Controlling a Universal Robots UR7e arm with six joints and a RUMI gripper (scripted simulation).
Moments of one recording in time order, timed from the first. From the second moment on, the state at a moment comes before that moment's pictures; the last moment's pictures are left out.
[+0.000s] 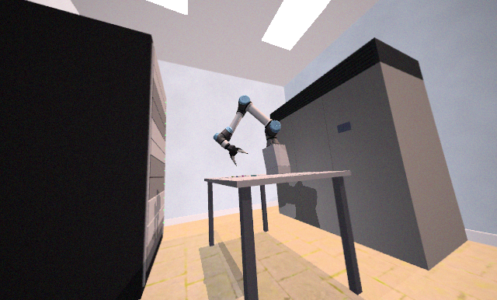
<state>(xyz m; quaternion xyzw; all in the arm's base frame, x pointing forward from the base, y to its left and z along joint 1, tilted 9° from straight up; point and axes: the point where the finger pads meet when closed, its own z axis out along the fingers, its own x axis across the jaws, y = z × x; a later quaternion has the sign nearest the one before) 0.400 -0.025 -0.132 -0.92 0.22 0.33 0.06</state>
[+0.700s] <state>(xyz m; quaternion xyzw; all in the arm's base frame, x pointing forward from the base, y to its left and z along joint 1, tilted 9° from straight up) 0.383 -0.060 -0.152 -0.87 0.45 0.20 0.02</state>
